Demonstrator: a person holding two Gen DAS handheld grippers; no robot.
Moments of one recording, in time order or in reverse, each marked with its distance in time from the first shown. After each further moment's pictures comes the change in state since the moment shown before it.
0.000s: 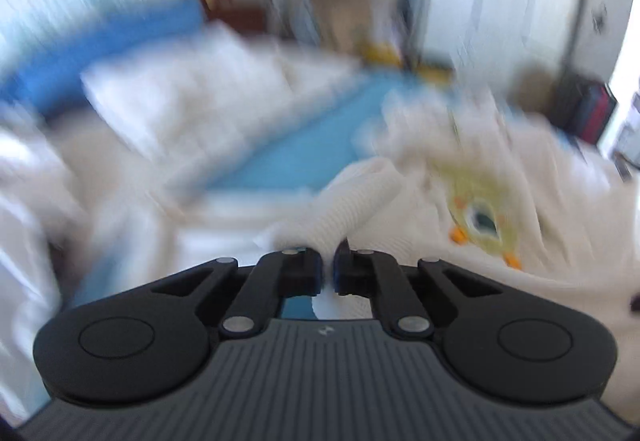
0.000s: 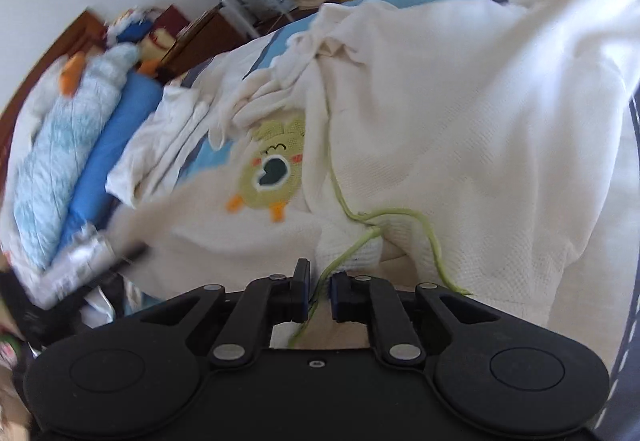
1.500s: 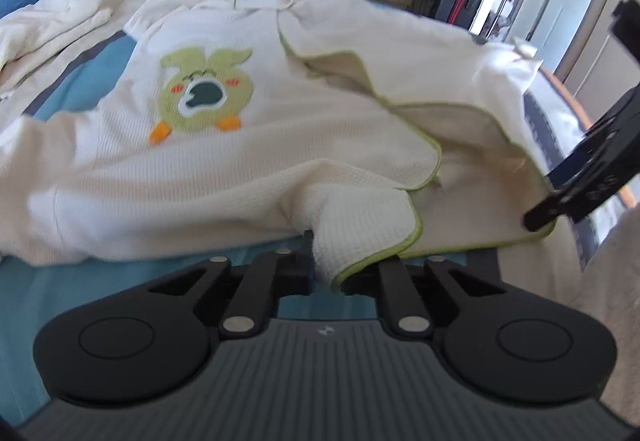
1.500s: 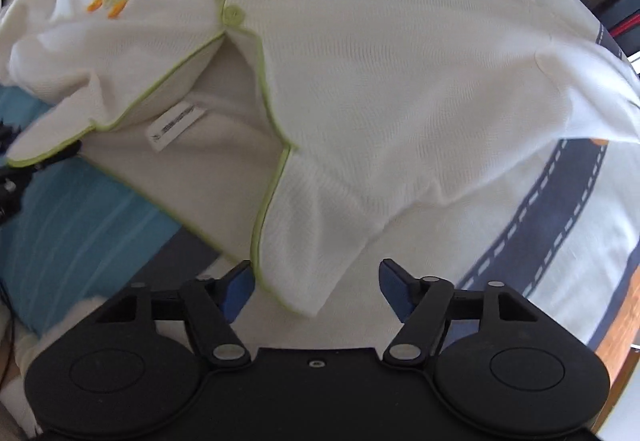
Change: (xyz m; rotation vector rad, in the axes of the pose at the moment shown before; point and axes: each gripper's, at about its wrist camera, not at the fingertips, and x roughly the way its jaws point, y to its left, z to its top) left arm -0.022 -0.087 -0.081 0.169 0.334 -0.476; right arm 0.026 -0.006 0.000 -0.413 0.528 -0.447
